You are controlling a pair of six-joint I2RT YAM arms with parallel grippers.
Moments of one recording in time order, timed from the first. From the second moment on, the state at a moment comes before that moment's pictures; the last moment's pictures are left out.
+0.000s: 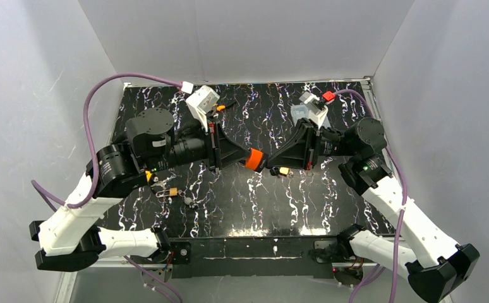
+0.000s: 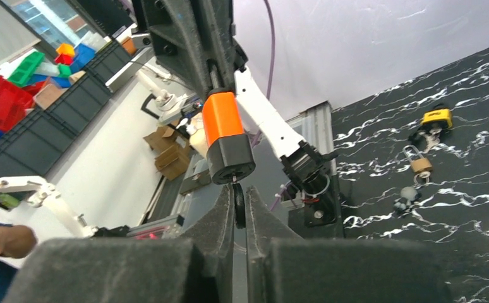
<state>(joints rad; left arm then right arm) -1.05 1.12 1.72 -0.83 0.09 -0.52 0.58 0.95 0.99 0.33 -1.09 0.91</state>
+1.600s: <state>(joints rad) -0.61 1.43 1.26 -0.72 0.07 -0.66 0.49 1.38 0.98 -0.22 -0.63 0.73</state>
